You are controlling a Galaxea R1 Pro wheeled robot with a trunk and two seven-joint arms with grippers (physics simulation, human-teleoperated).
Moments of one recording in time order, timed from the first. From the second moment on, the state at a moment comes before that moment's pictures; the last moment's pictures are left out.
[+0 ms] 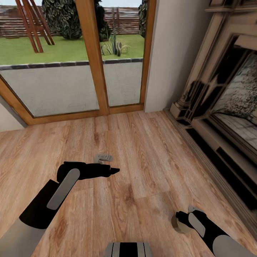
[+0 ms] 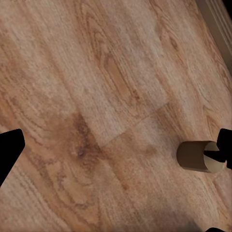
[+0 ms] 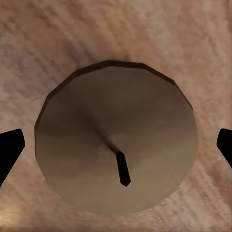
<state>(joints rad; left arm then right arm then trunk) -0.66 0.19 -0.40 -1.55 0.82 1.05 0.15 -0.61 -0.17 0.25 -0.40 -0.71 0.37 -0.24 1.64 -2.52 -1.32</state>
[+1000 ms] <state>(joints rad) -0.66 0.19 -0.40 -1.56 0.82 1.05 0.15 -0.61 -0.17 0.25 -0.41 -0.72 0.37 -0.24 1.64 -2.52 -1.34</state>
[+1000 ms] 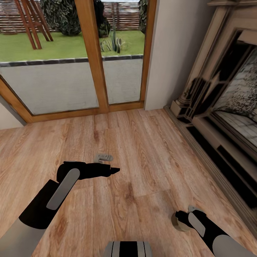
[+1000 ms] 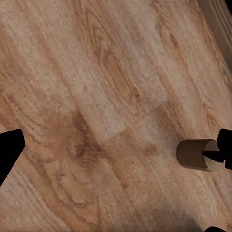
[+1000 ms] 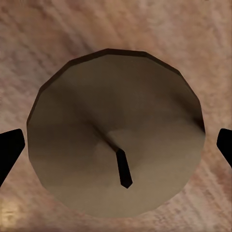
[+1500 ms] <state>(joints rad) -0.66 0.19 -0.40 -1.56 0.82 1.05 0.15 -0.61 -0.17 0.25 -0.41 -0.71 0.37 -0.24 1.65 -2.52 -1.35</state>
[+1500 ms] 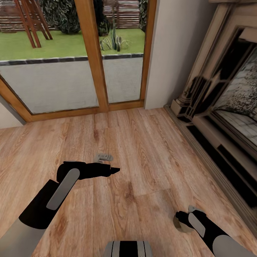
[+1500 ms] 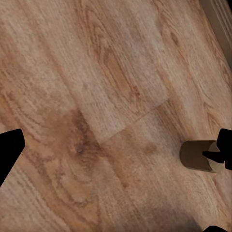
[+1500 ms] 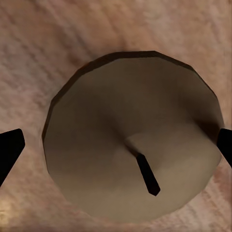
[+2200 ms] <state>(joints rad) -0.66 0.19 -0.40 -1.56 0.82 1.05 0.15 -0.61 -0.17 0.25 -0.41 -0.71 0.37 -0.24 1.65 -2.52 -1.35</state>
